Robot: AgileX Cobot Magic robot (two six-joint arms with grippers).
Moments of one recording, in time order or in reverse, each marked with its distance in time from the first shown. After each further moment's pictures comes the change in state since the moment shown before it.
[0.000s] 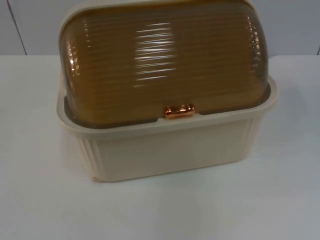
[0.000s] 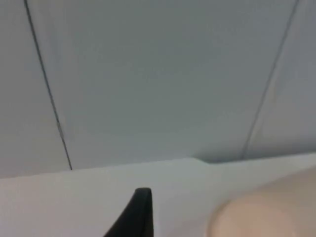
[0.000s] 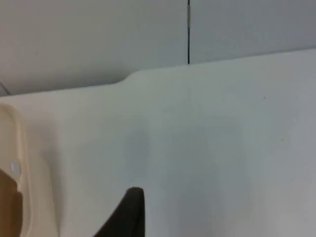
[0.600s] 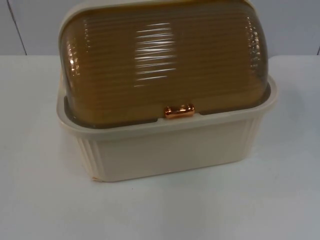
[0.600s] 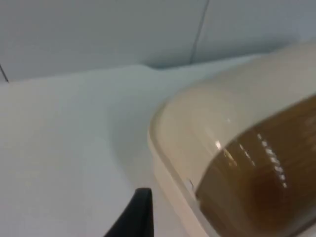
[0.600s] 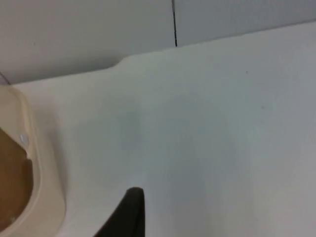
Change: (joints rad) right arm 0.000 -0.179 0.000 -0.047 0.200 0.086; left arm 0.000 -0.053 0.000 0.037 0.337 -0.046
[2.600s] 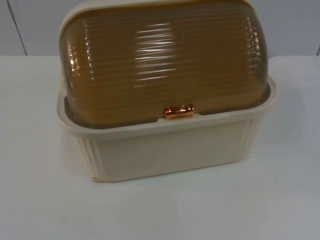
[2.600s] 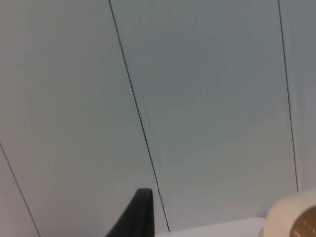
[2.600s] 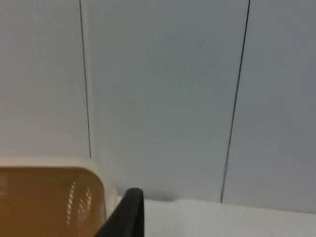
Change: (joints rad) right arm 0.249 -0.703 0.028 -0.030 0.077 -0.148; left arm -0.149 -0.880 0.026 0.532 0.060 -0.298
